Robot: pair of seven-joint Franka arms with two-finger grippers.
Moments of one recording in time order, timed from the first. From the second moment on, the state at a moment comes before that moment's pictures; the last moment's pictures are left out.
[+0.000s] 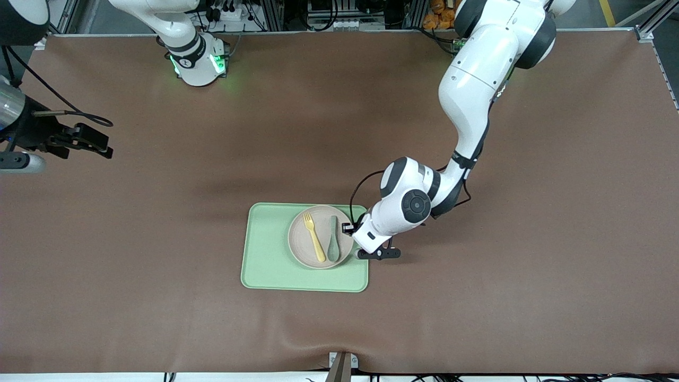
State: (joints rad) left arm -0.53 0.98 -0.10 -1.23 -0.37 2.36 -0.41; right arm 0.00 0.04 0.04 -1.57 0.05 1.59 0.05
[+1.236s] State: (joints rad) left arm -0.45 0.63 -0.04 -1.19 -0.19 1.82 -0.43; right arm 0.29 0.50 0.05 -1.31 0.12 1.84 0.33
